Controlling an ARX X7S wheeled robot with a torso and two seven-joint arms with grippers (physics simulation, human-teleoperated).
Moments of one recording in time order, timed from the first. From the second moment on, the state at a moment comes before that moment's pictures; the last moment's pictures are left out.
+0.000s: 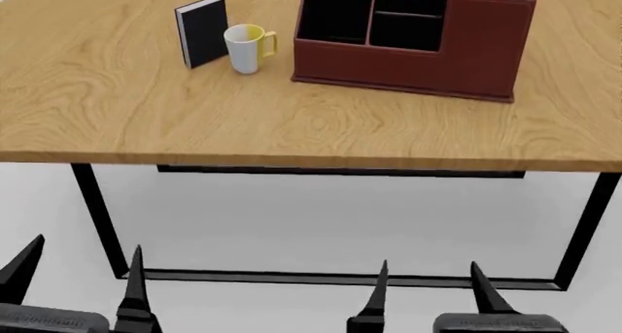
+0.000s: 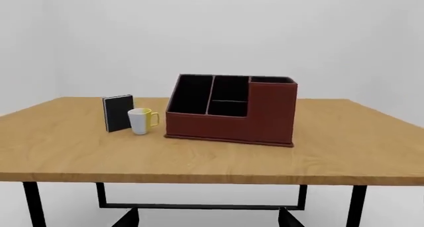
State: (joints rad) left arm -0.11 -0.24 0.22 0.20 -0.11 -0.08 -0.21; right arm 0.08 0.13 -0.05 -0.26 0.13 0.24 0.07
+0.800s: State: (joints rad) left arm -0.25 -0.35 0.09 0.53 -0.21 -0.29 -0.23; right arm 0.23 0.29 0.11 -0.82 0.25 0.71 0.14
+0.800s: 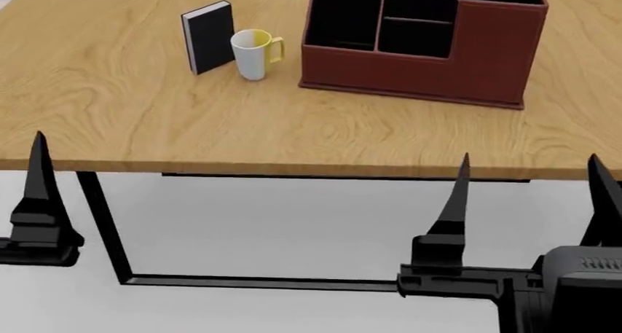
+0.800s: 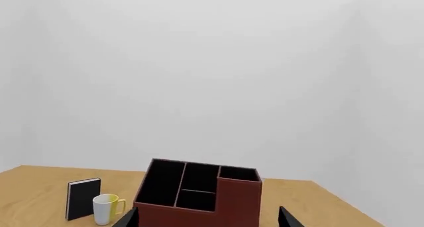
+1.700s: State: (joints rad) left arm -0.25 -0.38 0.07 0.60 -0.19 -0.32 -0.28; right arm 0.23 0.33 0.08 -0.88 0.24 0.72 0.17
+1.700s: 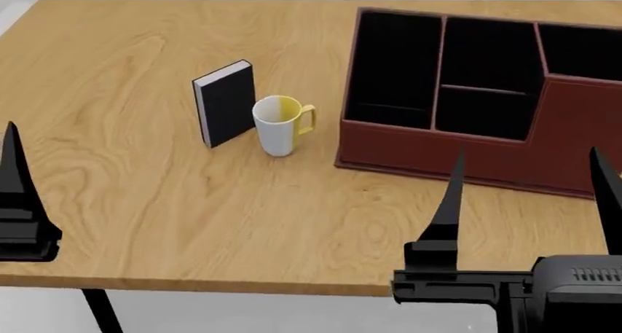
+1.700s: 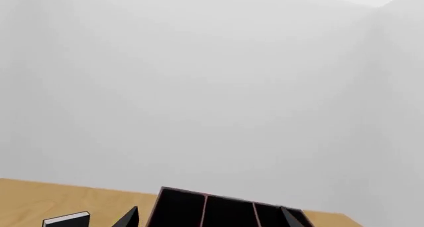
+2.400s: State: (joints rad) left arm -0.25 -0.40 0.10 0.61 -0.17 -0.33 -0.28; right arm 0.23 0.34 0.07 -0.88 0.25 0.73 0.20
